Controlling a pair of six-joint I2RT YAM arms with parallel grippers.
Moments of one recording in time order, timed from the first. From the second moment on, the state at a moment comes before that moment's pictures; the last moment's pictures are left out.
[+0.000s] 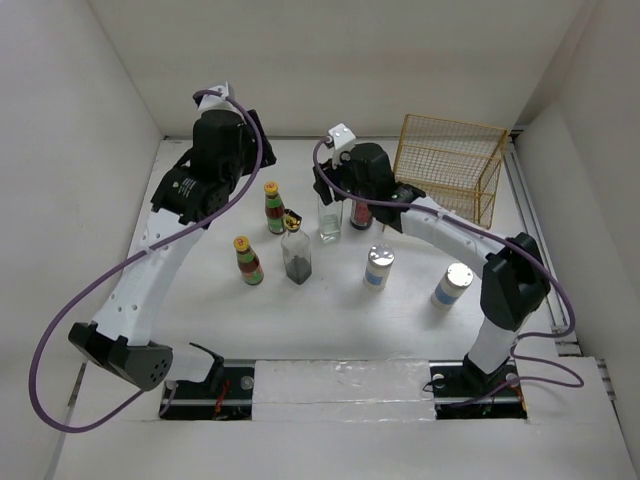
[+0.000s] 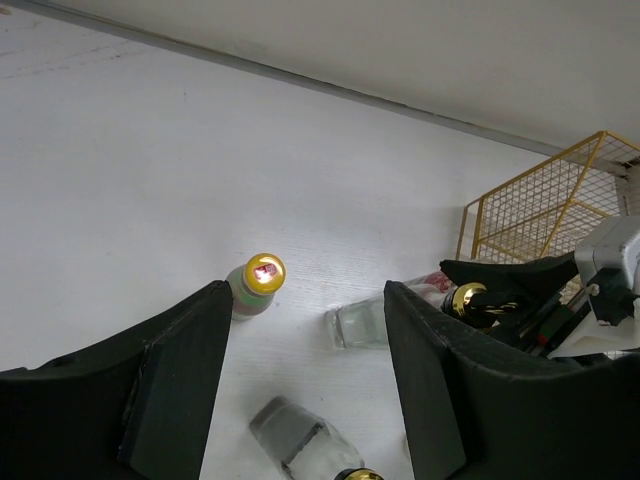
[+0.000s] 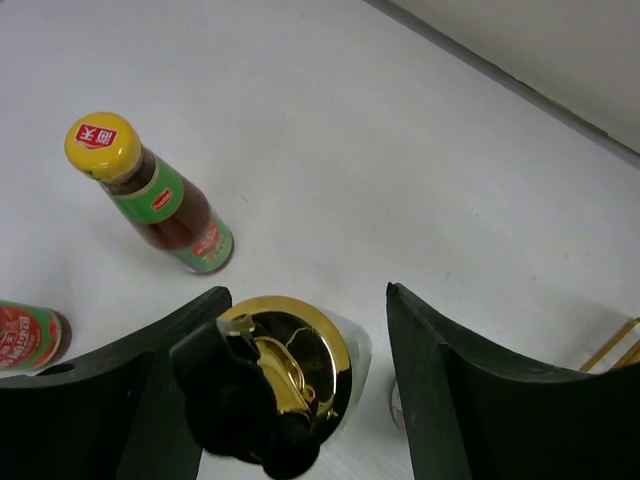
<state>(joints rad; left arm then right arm) -0.45 1.34 1.66 -0.71 -0.34 -0.50 0.67 1.75 1.45 -0.04 -0.02 -0.01</state>
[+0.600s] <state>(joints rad) -0.45 1.34 1.66 -0.71 -0.33 -0.50 0.71 1.77 1.55 -0.10 0.05 -0.01</state>
